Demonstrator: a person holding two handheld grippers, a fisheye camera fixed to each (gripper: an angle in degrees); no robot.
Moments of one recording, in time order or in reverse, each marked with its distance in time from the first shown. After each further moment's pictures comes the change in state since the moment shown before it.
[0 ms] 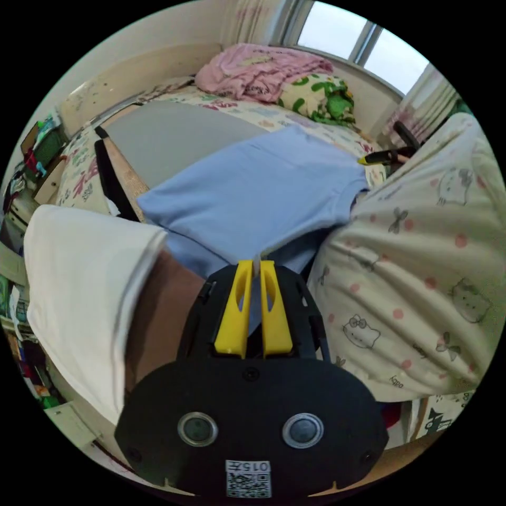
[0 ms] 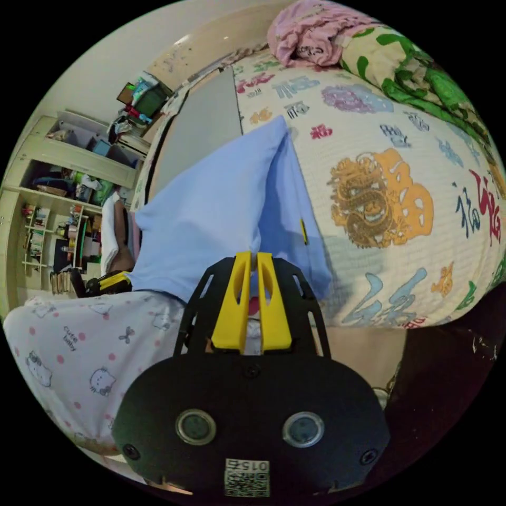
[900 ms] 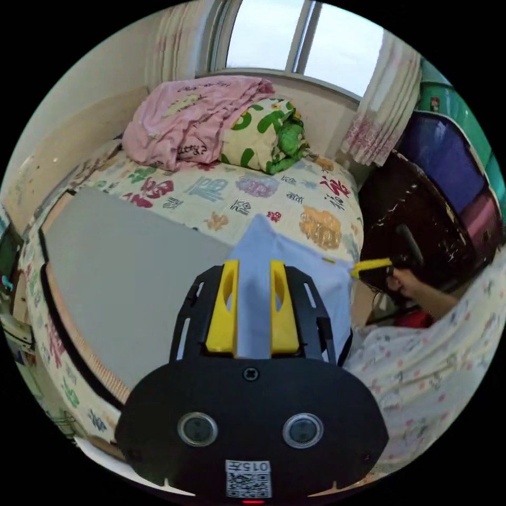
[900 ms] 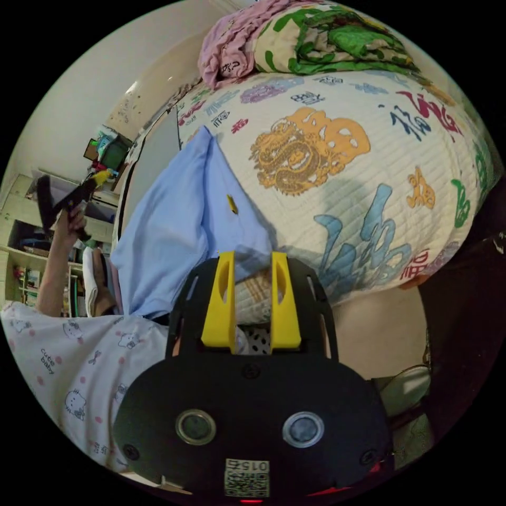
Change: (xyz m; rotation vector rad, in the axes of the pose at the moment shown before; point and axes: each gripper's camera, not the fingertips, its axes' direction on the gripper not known) left arm 0.005 -0.507 -0.138 0.159 0.193 0.285; right arm 0.076 0.097 -0.081 0.245 -0.009 0.248
